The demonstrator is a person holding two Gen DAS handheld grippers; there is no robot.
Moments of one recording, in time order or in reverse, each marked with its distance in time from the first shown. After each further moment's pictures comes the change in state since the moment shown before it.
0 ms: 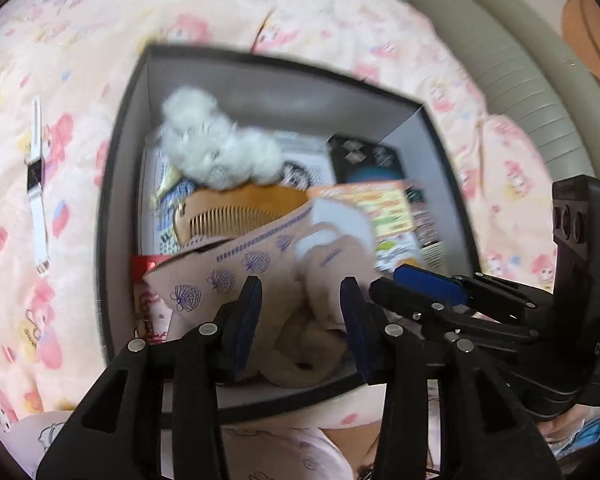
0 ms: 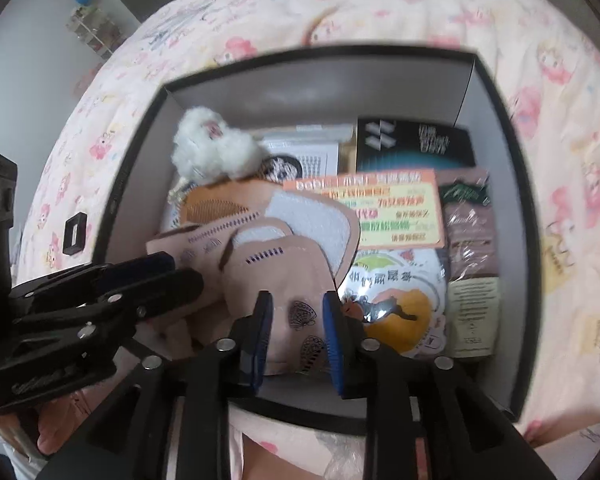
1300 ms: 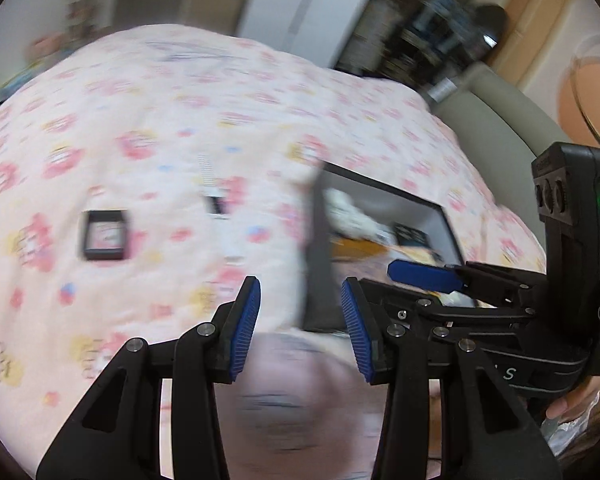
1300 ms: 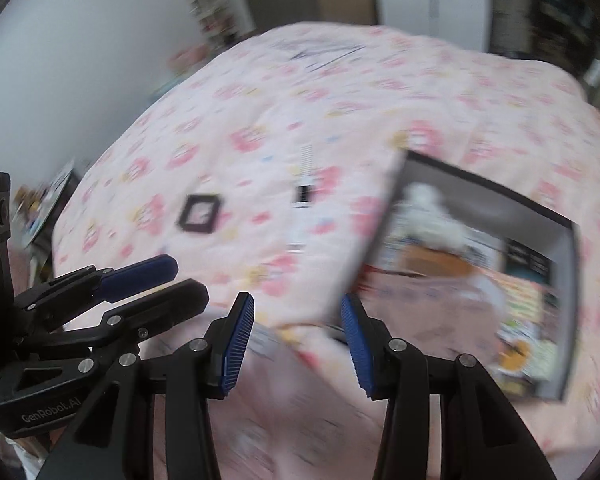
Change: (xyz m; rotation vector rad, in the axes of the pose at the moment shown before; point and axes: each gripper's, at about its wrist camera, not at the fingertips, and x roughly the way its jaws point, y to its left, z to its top) left arm -0.173 0.112 -0.095 -0.176 -0.383 0.142; right arm -0.038 0.222 -0.019 -0.364 -0.091 0.123
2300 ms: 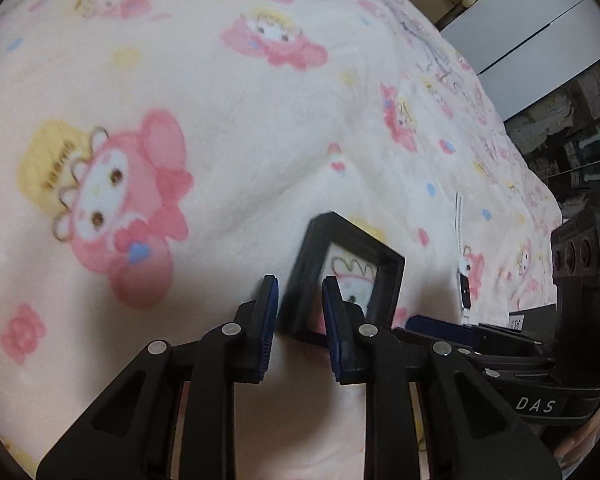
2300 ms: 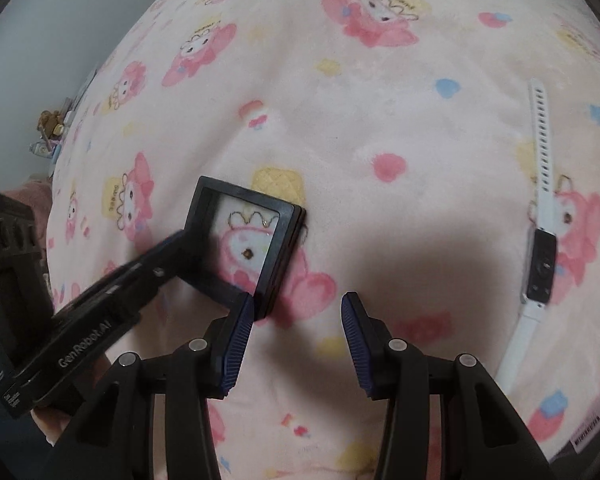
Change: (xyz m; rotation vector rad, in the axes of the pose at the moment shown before) left arm 0.144 0.254 0.016 -0.535 0.094 0.185; right arm 0.287 0.073 0.109 -0.102 0.459 0.235
